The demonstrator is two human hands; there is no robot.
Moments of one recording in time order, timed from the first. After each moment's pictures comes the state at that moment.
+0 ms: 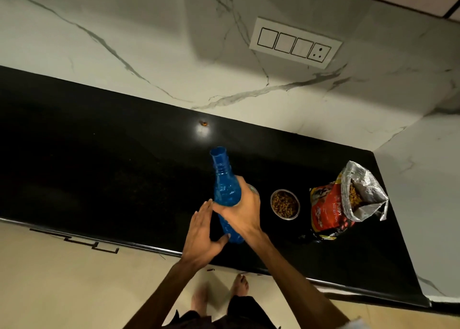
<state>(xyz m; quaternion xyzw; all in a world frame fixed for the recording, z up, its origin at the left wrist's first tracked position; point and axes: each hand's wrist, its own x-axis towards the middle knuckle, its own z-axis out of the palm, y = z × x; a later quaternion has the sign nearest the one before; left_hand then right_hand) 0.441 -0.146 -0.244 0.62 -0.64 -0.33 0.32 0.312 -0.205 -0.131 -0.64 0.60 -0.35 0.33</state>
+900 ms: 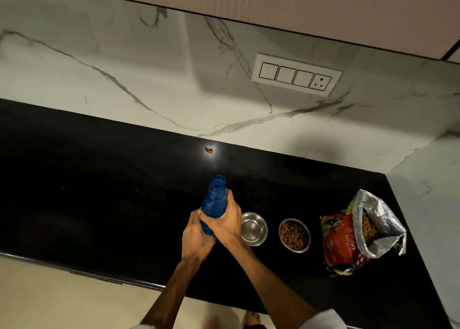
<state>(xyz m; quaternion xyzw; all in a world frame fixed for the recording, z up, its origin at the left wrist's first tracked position) 0.471 -0.223 -0.202 0.73 -0.50 -0.33 0.34 0.371 -0.269 -0.165 -0.57 0.60 -0.39 0.40</state>
